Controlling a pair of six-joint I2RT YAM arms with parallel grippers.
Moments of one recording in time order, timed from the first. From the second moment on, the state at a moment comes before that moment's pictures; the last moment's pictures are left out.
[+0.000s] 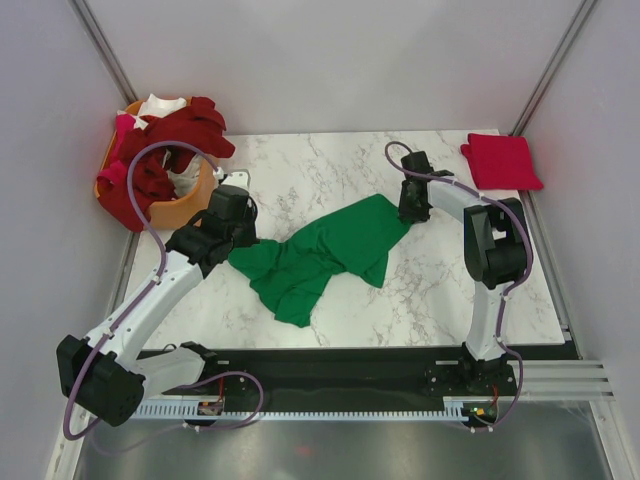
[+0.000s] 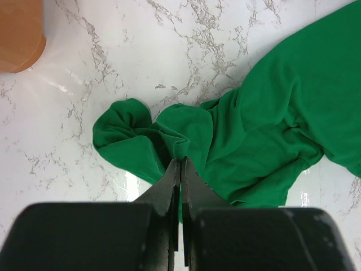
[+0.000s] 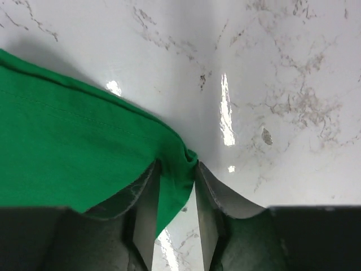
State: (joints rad) left arm -0.46 1.14 1.01 -0.60 -0.28 -0.34; right arm 0.23 2.04 1.45 -0.54 0.17 0.42
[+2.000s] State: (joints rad) left arm -0.45 1.17 1.01 -0.71 -0.34 -0.25; right arm 0.21 1.14 1.02 -0.74 -0.02 0.51
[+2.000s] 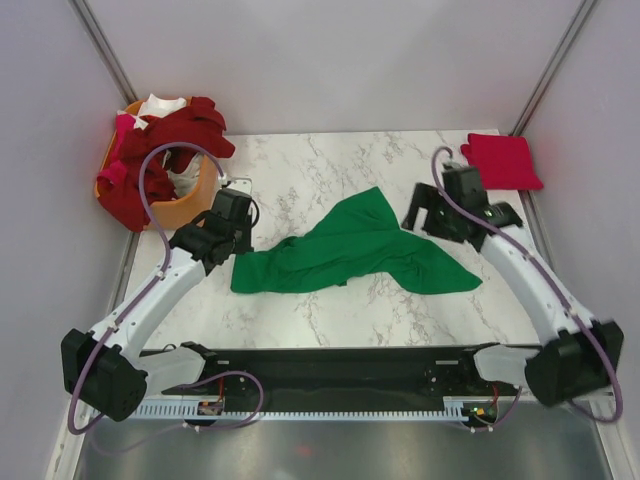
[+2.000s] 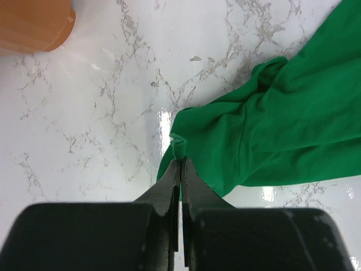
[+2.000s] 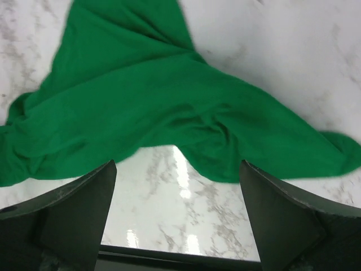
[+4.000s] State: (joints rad) left arm -0.44 0.86 1.35 -0.67 -0.20 -0.21; right arm 0.34 1.50 1.91 -0.70 0.14 0.36
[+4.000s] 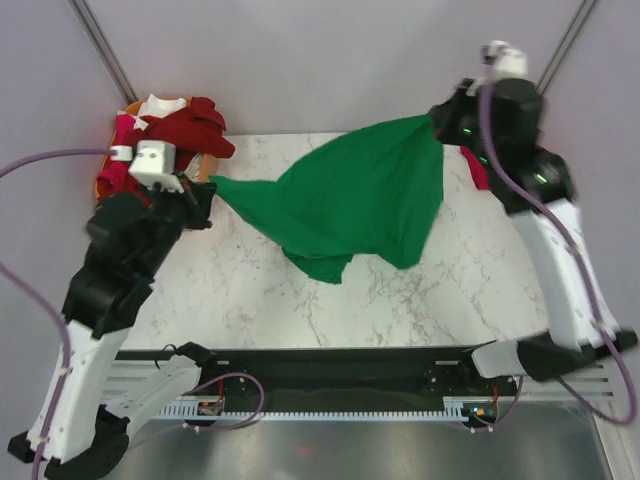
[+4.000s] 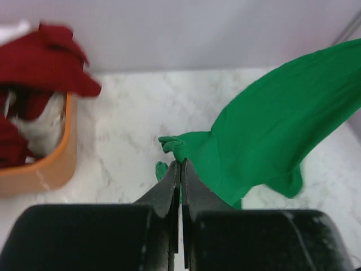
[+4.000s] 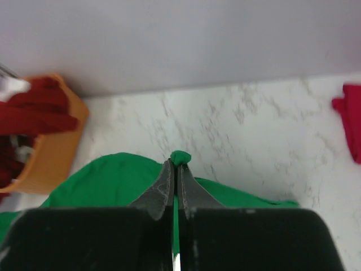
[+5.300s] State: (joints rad) left arm -0.25 1.93 2.17 -0.44 0.15 0.15; right arm 0.14 1.70 1.69 -0.51 0.45 0.35
